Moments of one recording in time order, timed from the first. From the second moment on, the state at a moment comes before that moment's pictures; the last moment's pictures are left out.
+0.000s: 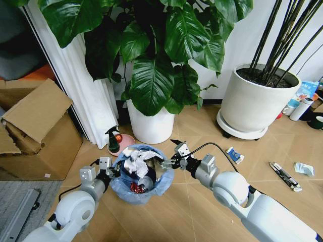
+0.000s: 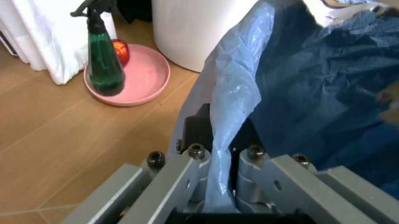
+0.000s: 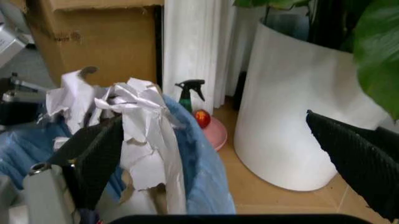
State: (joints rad) left arm 1.31 -0.89 -0.29 -2.07 -0.86 0.43 -0.33; right arm -0.99 0.89 -0.02 2.06 0.49 -0.29 -0.08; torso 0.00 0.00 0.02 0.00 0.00
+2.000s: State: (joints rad) left arm 1.41 -0.98 -0.37 -2.10 -0.69 0.37 -0.32; right arm -1.30 1.04 0.37 2.02 0.42 -0.33 0.11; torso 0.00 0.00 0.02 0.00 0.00
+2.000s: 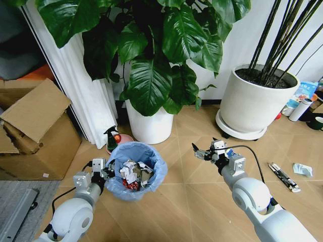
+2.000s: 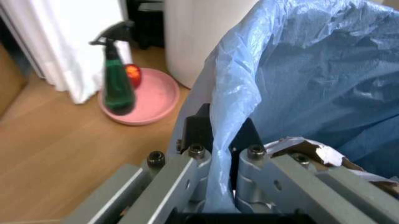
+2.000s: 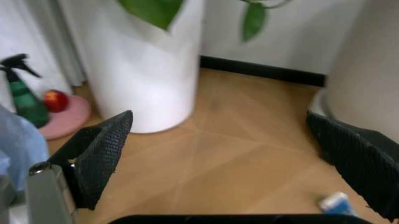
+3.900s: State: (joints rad) left arm 1.47 -1.01 -0.38 -2.15 -0.66 0.36 -0.31; right arm -1.43 1.14 0.49 2.01 0.26 -0.22 0.02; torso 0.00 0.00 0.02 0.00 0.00
